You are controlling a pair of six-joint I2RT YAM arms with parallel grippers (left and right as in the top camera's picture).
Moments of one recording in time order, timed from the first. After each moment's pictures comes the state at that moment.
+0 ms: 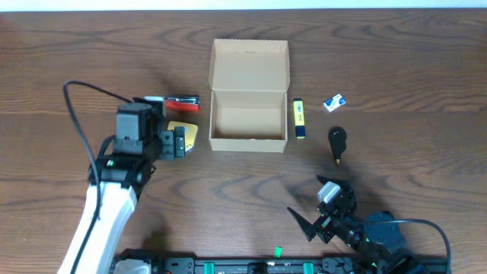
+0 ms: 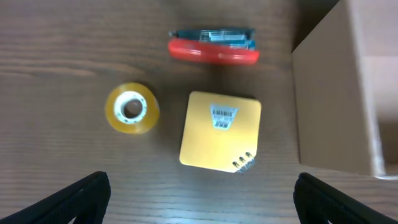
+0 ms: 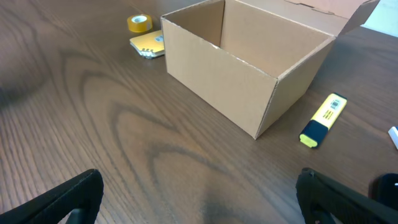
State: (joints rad) left arm -0.12 1.18 0.79 -0.56 -0.03 -0.06; right arm 0.60 0.01 0.15 -0.51 -0.19 -0.06
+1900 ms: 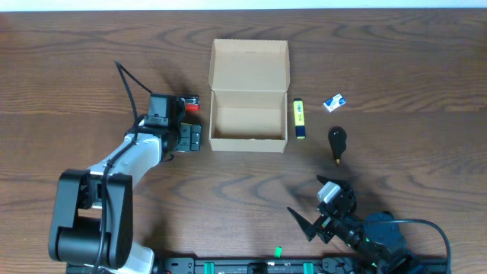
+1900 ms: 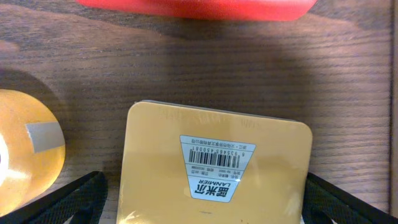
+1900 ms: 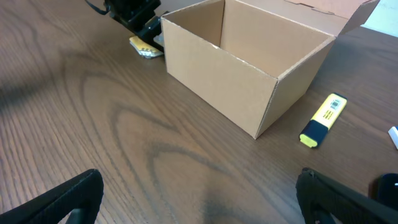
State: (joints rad) left arm -0.15 1.70 0.81 -0.26 0.00 -0.07; right arm 0.60 0.01 0.15 -0.51 -0.19 -0.06
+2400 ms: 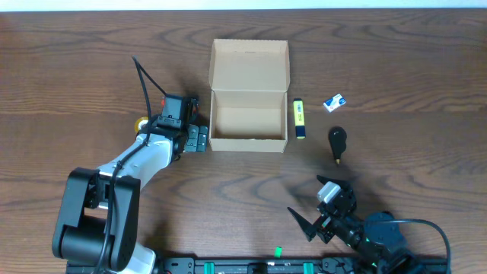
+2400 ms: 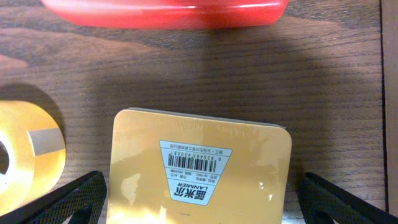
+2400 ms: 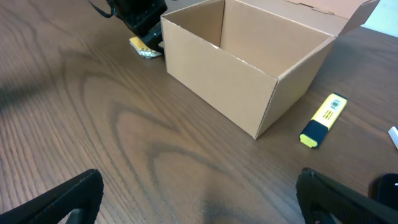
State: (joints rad) left arm -0.23 1.70 0.82 -0.27 -0.12 -0.09; right arm 0.60 0.01 0.15 -0.51 -0.19 -0.06
